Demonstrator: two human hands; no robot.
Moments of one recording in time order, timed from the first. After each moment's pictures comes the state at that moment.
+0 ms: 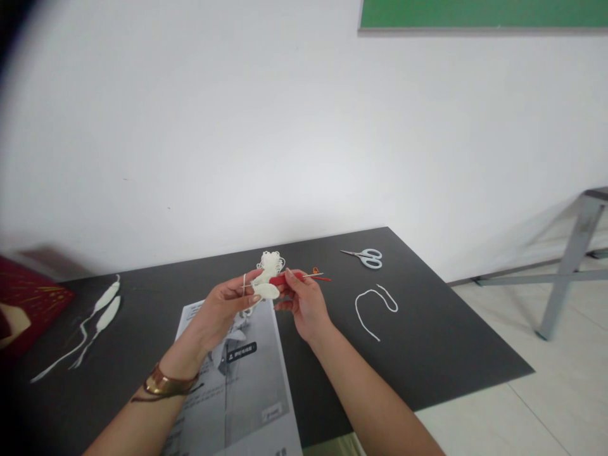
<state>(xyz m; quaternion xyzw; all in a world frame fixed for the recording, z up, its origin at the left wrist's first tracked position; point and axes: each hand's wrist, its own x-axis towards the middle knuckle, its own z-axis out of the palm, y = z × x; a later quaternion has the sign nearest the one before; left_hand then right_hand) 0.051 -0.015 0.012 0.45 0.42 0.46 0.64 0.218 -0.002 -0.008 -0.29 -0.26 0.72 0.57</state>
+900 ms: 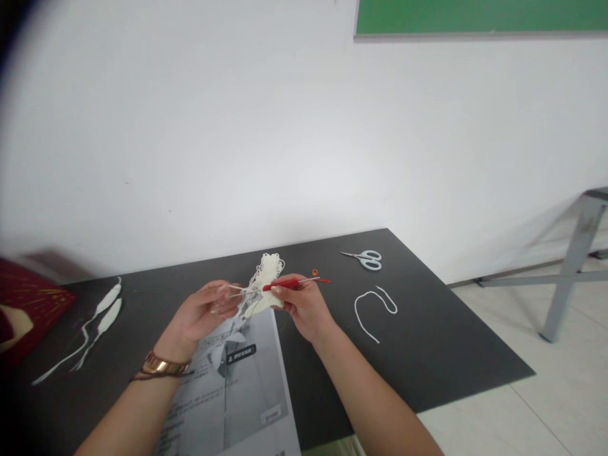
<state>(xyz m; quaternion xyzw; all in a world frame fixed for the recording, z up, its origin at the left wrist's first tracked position) 0.010 0.003 0.005 0.40 0.31 0.42 0.75 0.222 -0.002 -0.007 -0.29 -0.29 0.73 0.54</state>
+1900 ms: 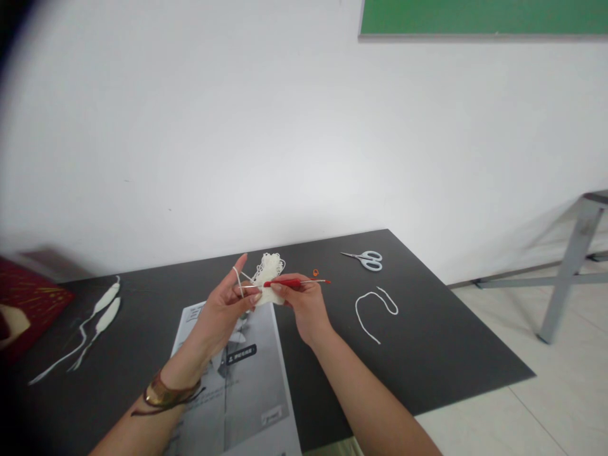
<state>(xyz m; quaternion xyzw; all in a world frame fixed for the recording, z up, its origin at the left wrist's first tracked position) 0.062 -0.022 0.014 0.44 0.42 0.54 0.59 0.215 -0.004 -0.010 -0.32 -0.32 0.66 0.59</state>
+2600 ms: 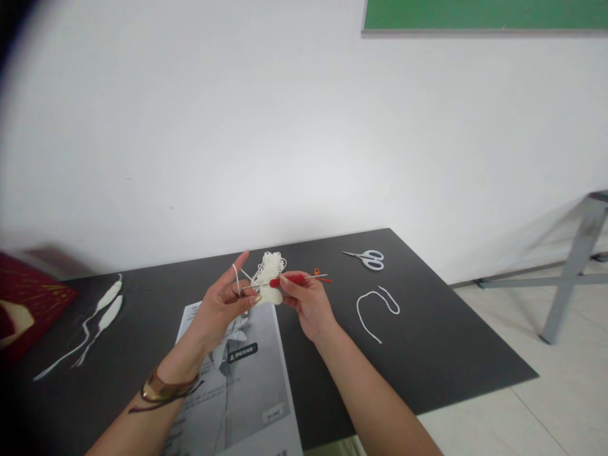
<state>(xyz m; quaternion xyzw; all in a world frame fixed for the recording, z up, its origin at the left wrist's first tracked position) 0.054 -0.021 0.023 0.49 0.41 0.50 0.59 0.222 -0.002 -0.006 -0.33 -0.28 0.70 0.56</state>
